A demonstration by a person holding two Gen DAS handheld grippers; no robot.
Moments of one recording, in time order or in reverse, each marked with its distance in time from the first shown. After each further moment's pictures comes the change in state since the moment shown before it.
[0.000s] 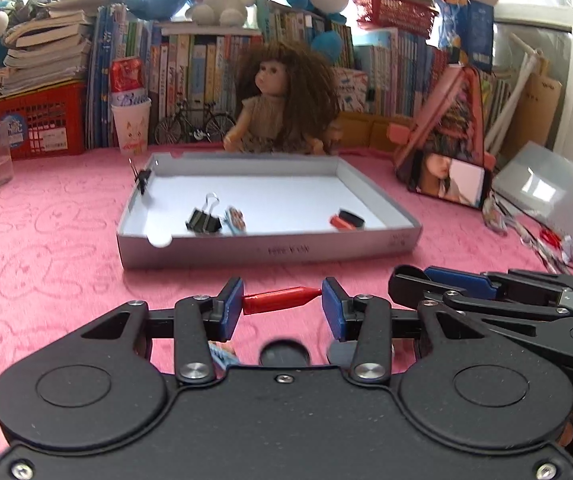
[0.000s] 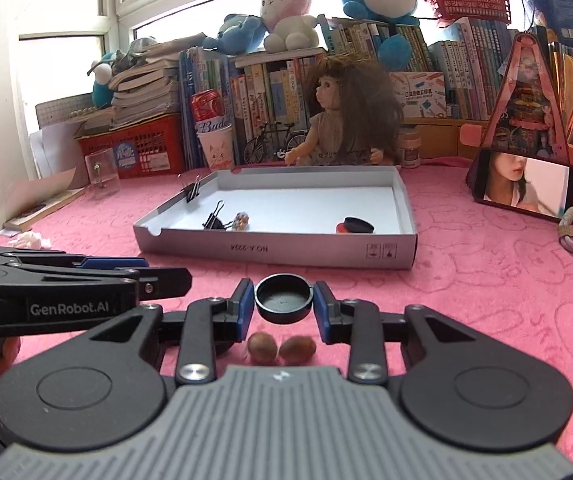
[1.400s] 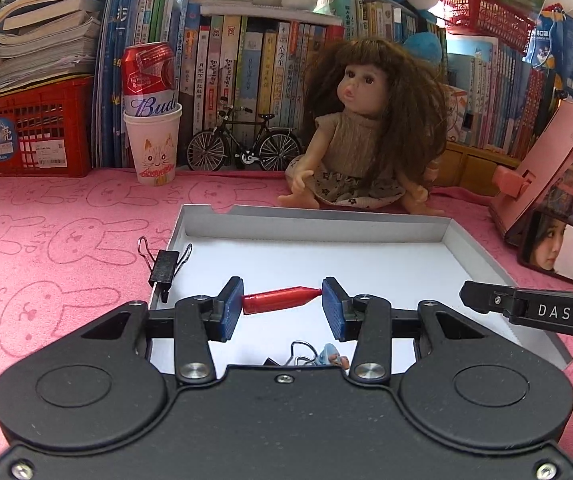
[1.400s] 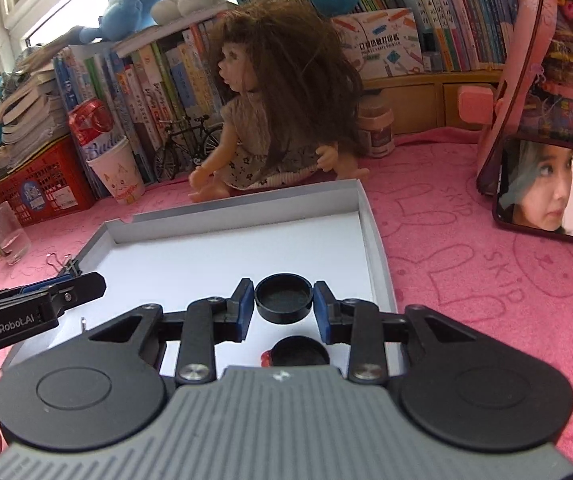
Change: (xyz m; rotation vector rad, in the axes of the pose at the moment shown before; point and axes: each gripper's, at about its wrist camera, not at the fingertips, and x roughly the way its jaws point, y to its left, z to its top) left arm 0.170 0.074 0.094 -0.071 0.026 0.101; right arm 0.171 -0.073 0.088 0.180 0.141 -0.093
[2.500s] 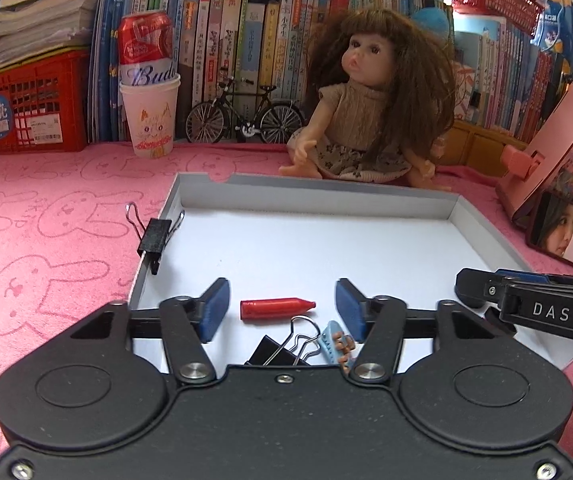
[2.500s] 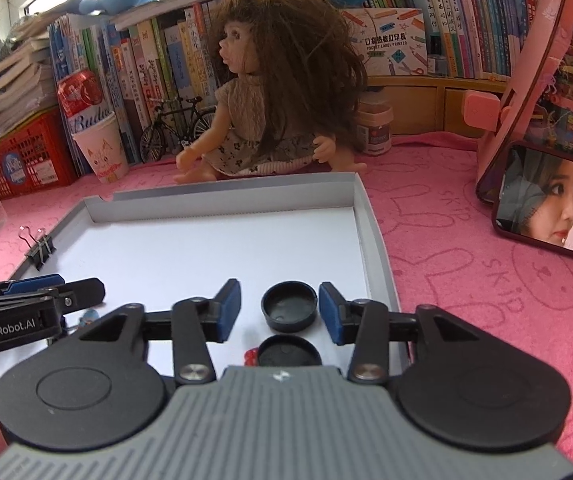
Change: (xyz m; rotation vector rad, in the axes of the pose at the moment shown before) left arm 0.011 -0.001 -0.011 -0.009 0.050 0.001; right arm 0.009 0.010 -0.004 -0.077 0.001 -0.056
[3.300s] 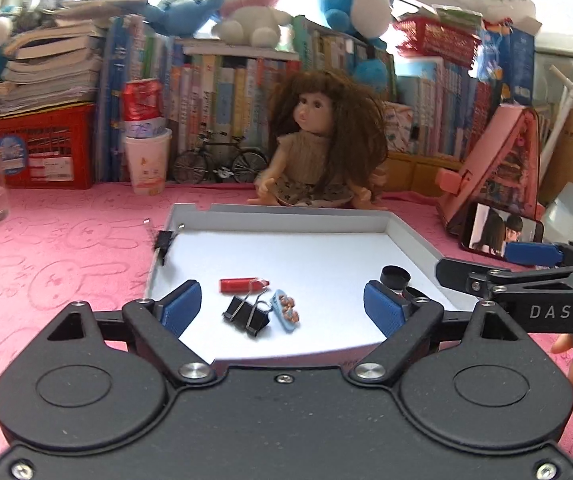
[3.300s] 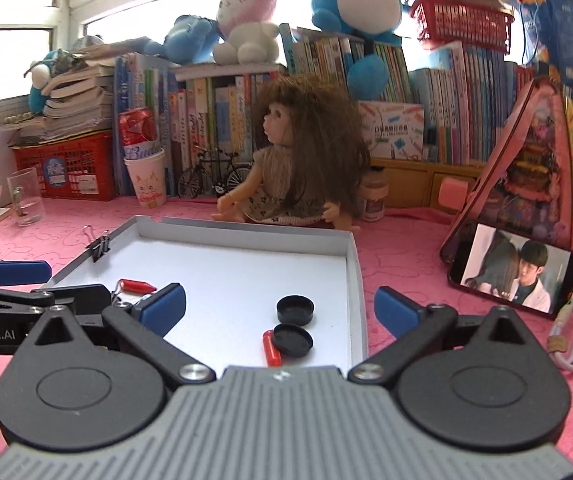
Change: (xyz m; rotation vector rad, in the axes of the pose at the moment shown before) left arm -0.115 -0.016 -0.040 0.032 -0.146 -0.056; right arm -0.099 0.018 -0.022 -0.158 -0.183 -0.003
